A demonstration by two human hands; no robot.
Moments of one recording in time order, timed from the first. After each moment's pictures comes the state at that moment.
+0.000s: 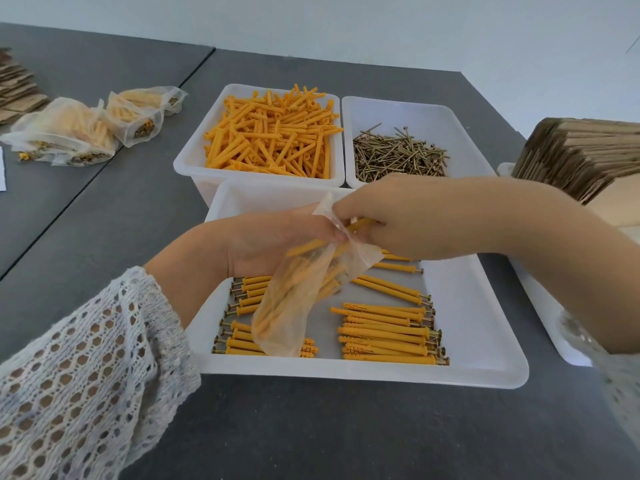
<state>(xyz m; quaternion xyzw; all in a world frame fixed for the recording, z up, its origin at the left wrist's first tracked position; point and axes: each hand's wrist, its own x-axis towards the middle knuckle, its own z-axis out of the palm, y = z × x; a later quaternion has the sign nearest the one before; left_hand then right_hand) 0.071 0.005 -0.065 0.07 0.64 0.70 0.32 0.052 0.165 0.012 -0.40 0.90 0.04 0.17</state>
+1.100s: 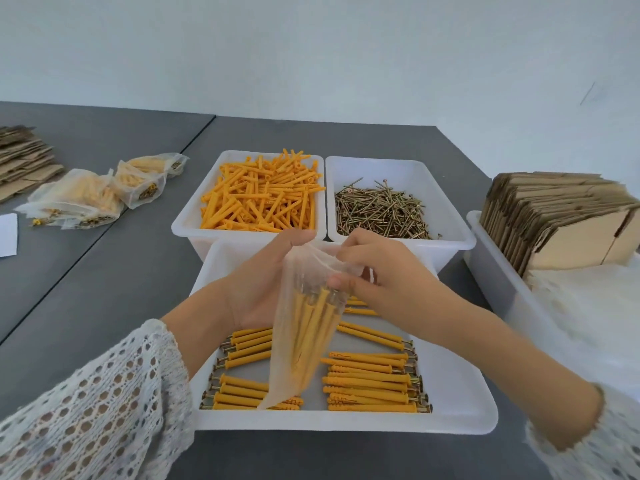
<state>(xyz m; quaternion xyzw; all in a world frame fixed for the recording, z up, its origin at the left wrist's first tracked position) 0.059 0.005 -0.074 0.14 0.43 0.81 0.36 0.049 0.201 -0.039 -0.37 0.88 -0.31 0.01</state>
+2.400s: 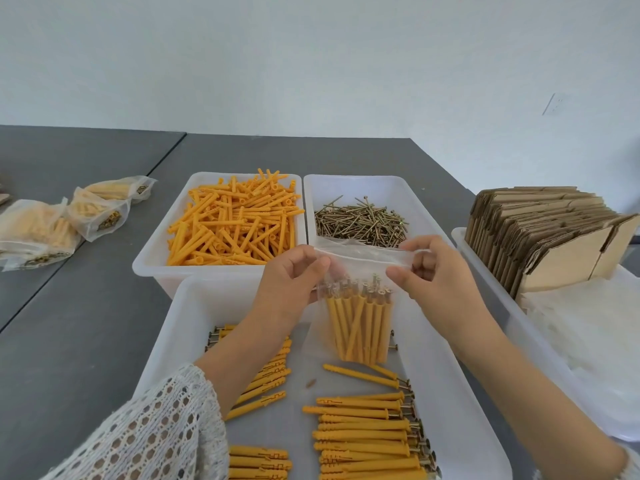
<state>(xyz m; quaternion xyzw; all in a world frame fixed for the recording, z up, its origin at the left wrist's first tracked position) 0.023 0.051 -0.082 0.00 0.67 0.74 -0.05 0.009 0.246 -0.060 -0.08 0.84 -0.53 -0.09</state>
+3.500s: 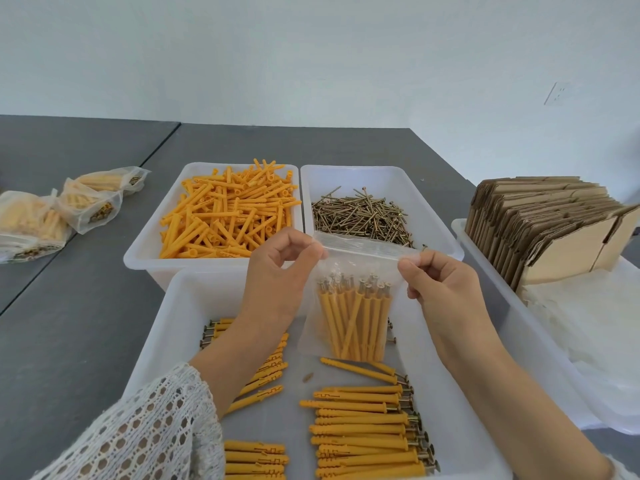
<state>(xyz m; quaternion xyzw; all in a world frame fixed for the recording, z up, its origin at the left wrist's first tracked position) 0.022 0.049 -0.084 0.02 0.70 0.69 -0.19 0.018 0.241 -0.077 0.02 0.74 -0.67 -0.10</state>
